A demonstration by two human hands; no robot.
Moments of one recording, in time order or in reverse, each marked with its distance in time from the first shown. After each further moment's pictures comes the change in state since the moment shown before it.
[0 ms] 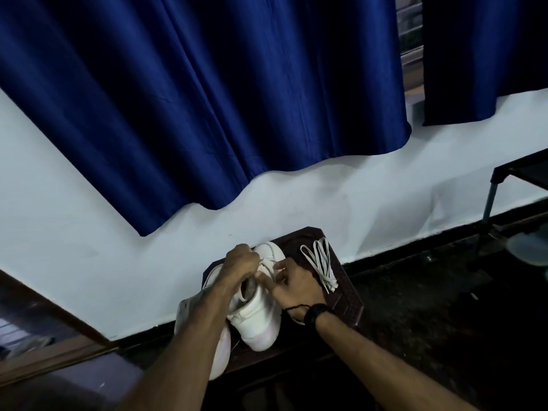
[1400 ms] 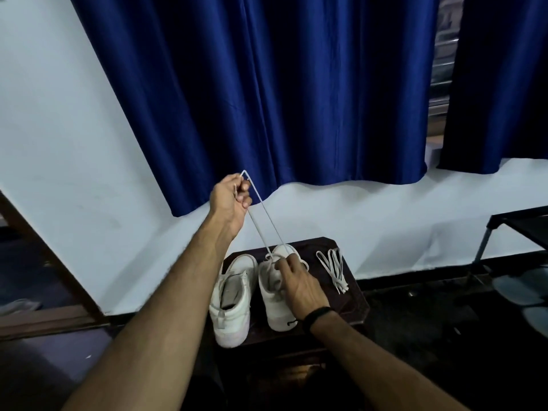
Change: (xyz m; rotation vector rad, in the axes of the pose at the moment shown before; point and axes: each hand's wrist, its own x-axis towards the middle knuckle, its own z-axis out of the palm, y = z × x) left_hand -0.050 -0.008 -0.139 -1.621 0.030 0.297; right_hand -0.039 -0.034 0.017 -0.593 0.120 -0.592
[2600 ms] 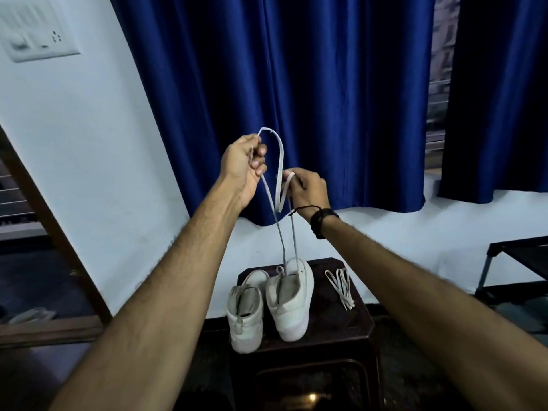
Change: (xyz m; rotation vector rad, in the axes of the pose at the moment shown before) left_hand -0.055 0.119 0.054 0.014 -0.190 0.213; right_hand 0.132 -0.056 -0.172 0.731 0.398 0.064
